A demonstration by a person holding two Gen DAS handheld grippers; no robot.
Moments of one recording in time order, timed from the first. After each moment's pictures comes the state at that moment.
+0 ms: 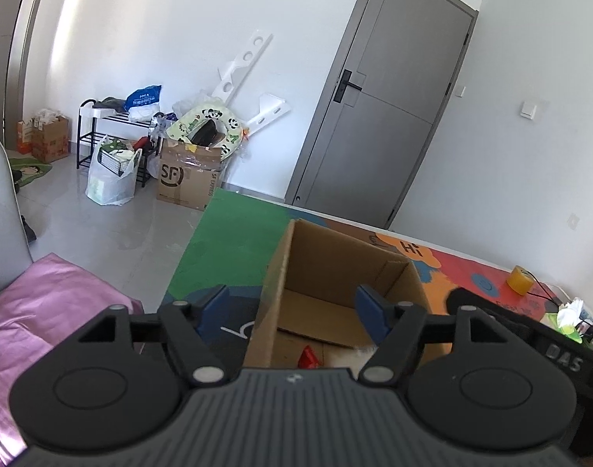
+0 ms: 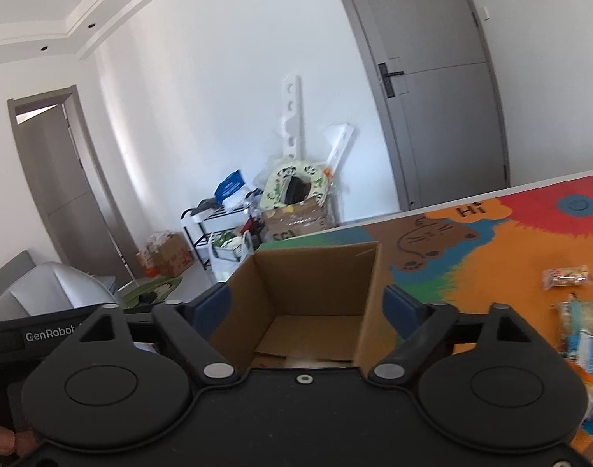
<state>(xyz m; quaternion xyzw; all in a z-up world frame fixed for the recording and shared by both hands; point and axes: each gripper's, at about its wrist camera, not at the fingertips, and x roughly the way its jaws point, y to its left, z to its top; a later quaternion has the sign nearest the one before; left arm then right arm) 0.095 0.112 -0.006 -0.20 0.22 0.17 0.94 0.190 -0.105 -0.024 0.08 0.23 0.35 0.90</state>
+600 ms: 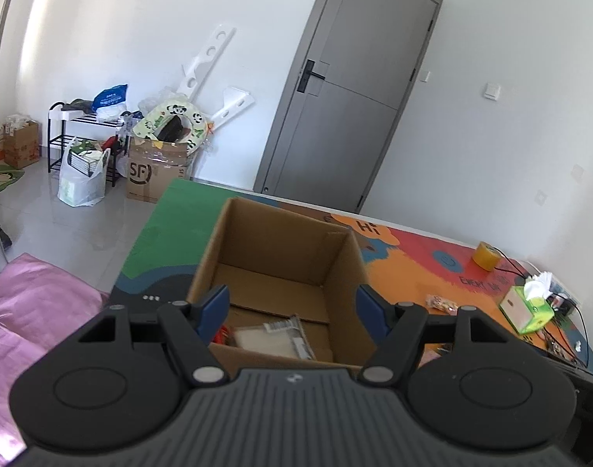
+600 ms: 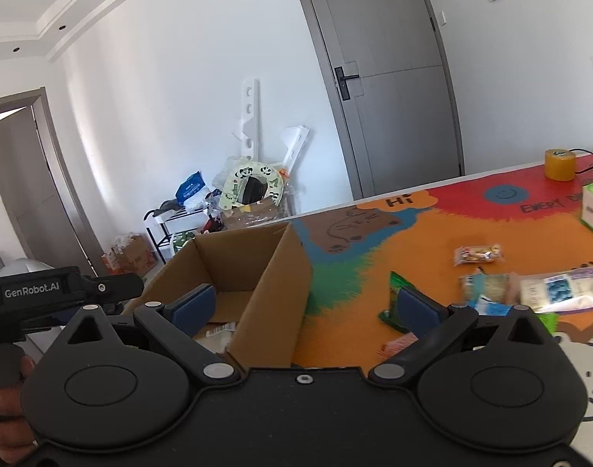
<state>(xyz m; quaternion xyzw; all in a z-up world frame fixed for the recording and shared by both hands) 0.094 0.064 -0.004 -0.18 0.23 0.12 0.95 0.176 -0.172 -0.038 0.08 0.23 0.30 0.92</state>
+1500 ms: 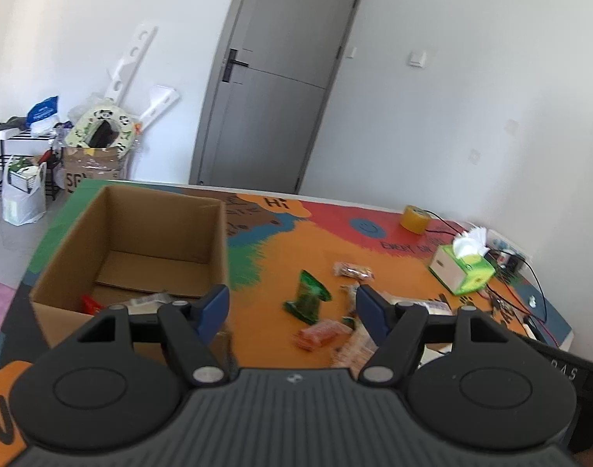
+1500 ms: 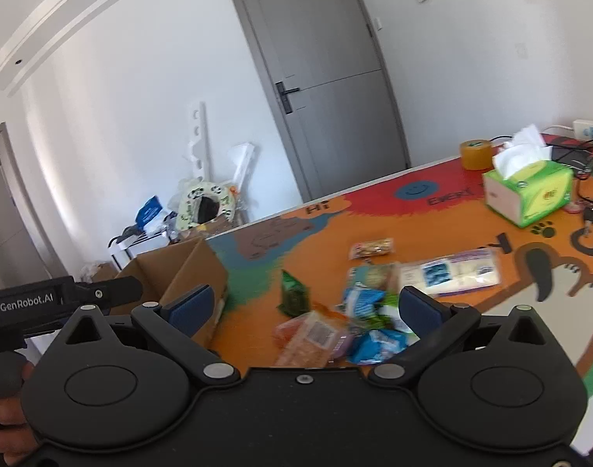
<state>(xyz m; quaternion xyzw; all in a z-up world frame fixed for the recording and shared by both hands) 0.109 -0.032 -0.008 -0.15 0.23 0.02 0.96 0.170 -0.280 -0.046 0.11 0.23 0.23 0.94</state>
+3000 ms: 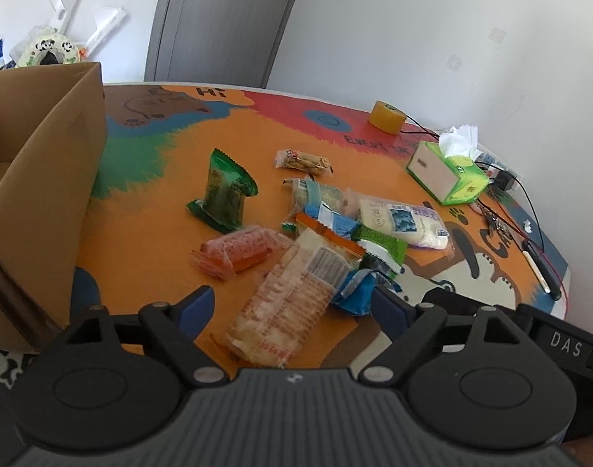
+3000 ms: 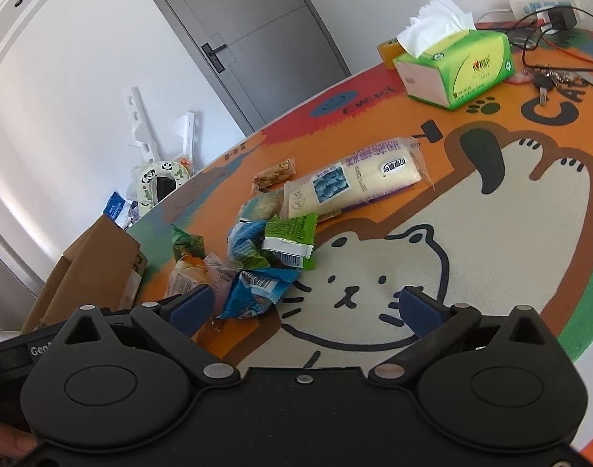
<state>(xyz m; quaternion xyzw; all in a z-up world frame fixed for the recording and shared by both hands) 0.197 -0.095 -0.100 -0.14 0.35 -0.04 0.93 0.234 -0.333 -0.139 0.20 0.34 0.19 0.90</state>
